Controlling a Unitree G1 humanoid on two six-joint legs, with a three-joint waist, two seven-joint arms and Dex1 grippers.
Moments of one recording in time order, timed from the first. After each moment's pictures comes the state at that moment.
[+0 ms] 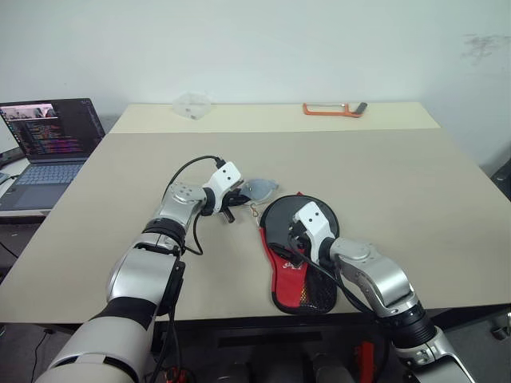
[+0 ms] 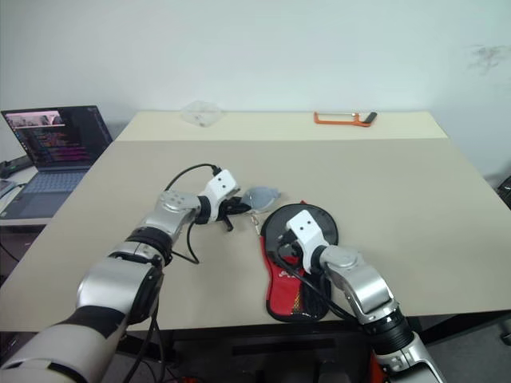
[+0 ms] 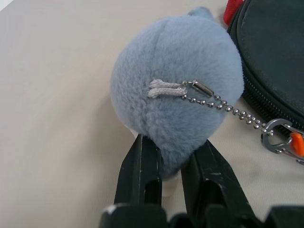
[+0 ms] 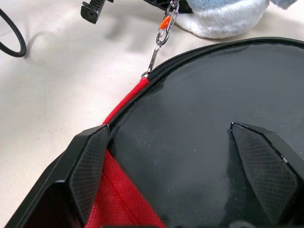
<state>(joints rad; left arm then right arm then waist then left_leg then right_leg) -1.13 0.40 -0.11 1.31 0.15 -0.21 -0.88 -0.46 -0.23 0.30 -0.16 0.17 0.79 0.44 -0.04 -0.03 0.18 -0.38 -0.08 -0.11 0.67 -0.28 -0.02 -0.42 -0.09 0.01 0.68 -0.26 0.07</state>
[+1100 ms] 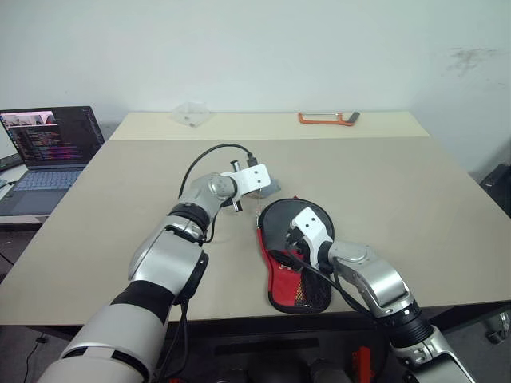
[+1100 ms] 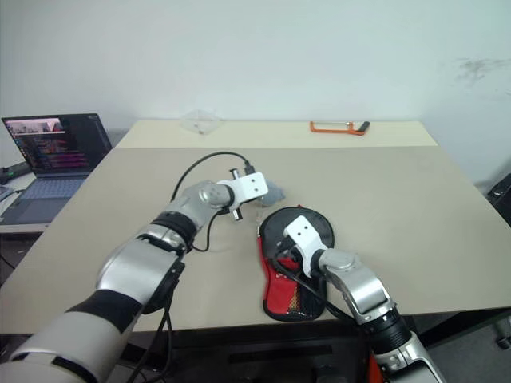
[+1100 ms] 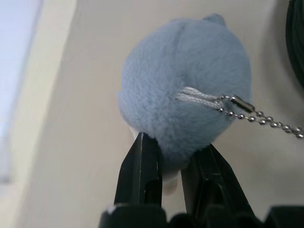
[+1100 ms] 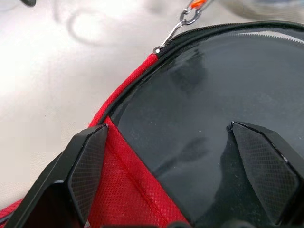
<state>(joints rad) -1.29 0.27 -0.39 1.40 0.56 -0.19 -0.45 -0.44 -0.24 0.34 -0.09 0.10 0.78 0.52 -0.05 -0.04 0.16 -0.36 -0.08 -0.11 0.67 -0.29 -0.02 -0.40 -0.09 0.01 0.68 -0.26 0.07</state>
